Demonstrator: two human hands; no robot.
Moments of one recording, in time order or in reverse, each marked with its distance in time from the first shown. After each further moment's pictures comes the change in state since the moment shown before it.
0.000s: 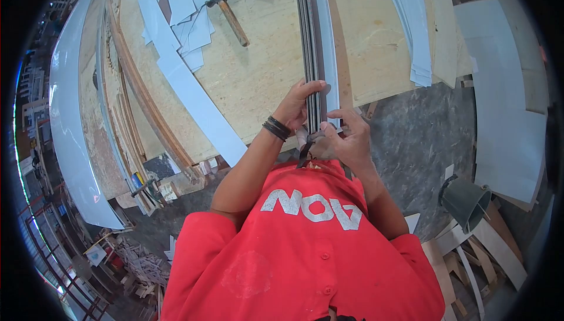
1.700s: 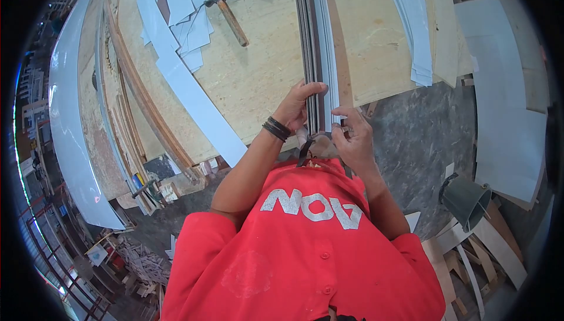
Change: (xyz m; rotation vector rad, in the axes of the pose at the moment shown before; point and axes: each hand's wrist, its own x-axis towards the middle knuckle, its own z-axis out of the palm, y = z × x) left_hand 0.001 0.001 -0.002 0.027 -0.020 -0.019; right_hand -0.001 0.007 -0.004 0.077 -0.015 0.020
